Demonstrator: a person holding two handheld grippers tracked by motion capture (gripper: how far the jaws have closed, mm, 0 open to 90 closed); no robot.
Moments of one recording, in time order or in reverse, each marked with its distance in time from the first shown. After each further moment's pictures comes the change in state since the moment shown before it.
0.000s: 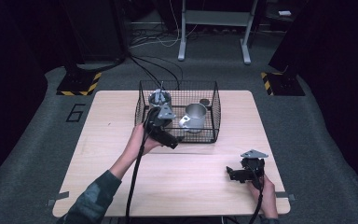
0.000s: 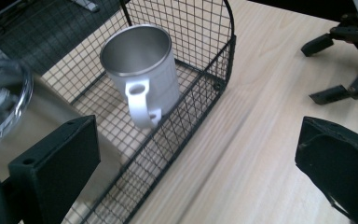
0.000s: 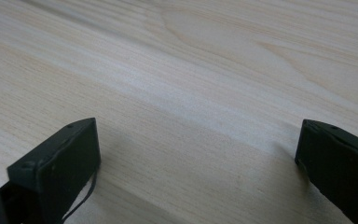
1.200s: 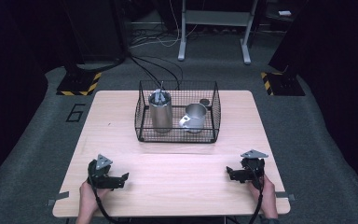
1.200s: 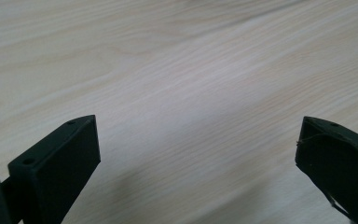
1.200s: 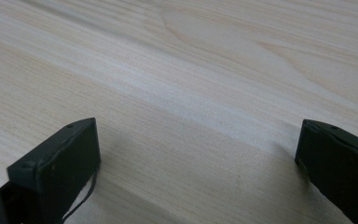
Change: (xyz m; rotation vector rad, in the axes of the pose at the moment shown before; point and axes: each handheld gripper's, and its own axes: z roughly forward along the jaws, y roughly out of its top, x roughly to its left) left arm 0.009 -0.246 -0.042 0.053 0.308 -0.453; right arm 0.000 0.000 0.000 0.000 -0.002 0.003
